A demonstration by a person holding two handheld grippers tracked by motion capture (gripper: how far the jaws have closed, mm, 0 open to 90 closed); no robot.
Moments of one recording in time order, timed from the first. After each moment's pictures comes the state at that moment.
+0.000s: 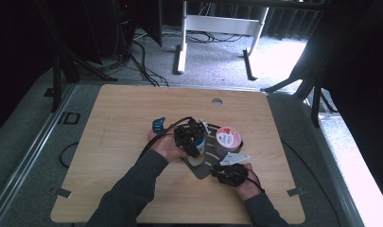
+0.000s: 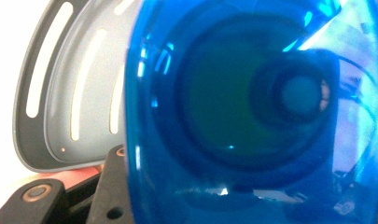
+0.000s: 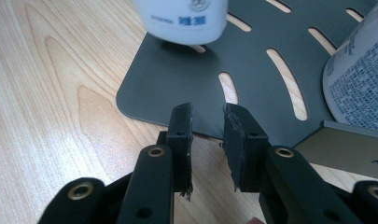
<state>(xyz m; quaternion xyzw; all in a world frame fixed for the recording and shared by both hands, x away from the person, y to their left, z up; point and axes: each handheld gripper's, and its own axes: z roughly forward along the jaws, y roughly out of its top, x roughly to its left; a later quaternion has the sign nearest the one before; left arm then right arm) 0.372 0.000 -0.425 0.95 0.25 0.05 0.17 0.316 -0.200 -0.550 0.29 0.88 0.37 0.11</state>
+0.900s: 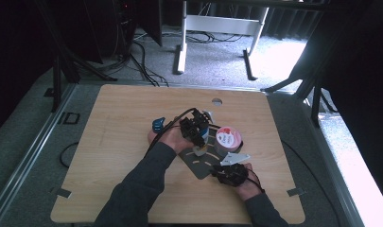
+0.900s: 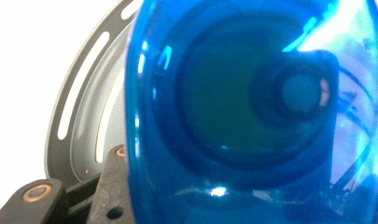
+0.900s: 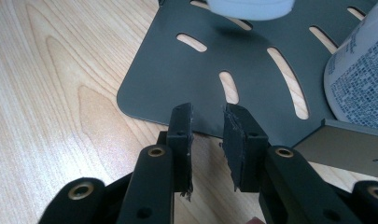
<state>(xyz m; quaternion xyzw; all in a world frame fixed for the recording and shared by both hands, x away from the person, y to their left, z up) 0.399 -0.015 -0.421 0.94 0.28 0.06 0.18 0.316 -0.200 -0.551 0.29 0.88 0.36 0.11</state>
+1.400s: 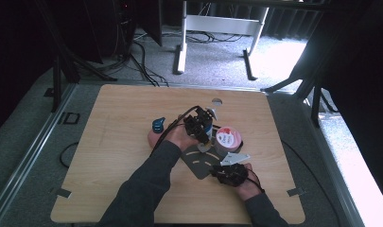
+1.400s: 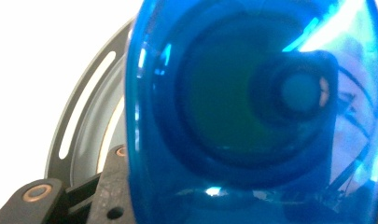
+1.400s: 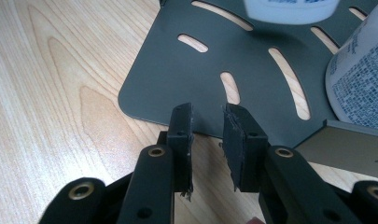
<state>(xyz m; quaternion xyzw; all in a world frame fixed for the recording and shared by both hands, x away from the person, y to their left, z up) 0.410 -0.027 -0.425 0.93 0.30 0.08 0.19 0.316 -0.200 -0.551 0.29 0.88 0.37 0.11</state>
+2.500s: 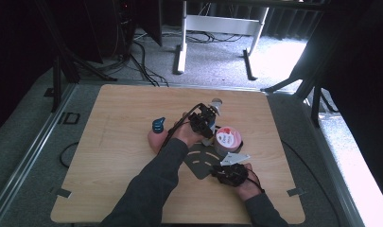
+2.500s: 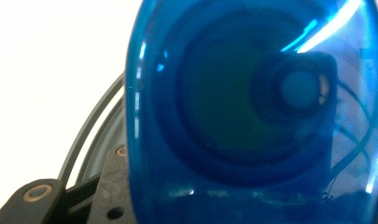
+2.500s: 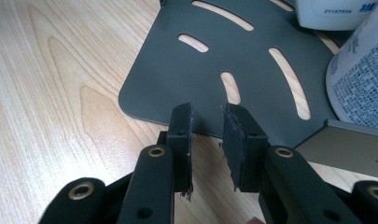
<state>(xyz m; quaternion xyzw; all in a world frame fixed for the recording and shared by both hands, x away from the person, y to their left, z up) 0.434 -0.040 -0.442 0.92 0.33 0.10 0.21 0.316 -0.200 -0.551 0.29 0.88 0.37 0.11</state>
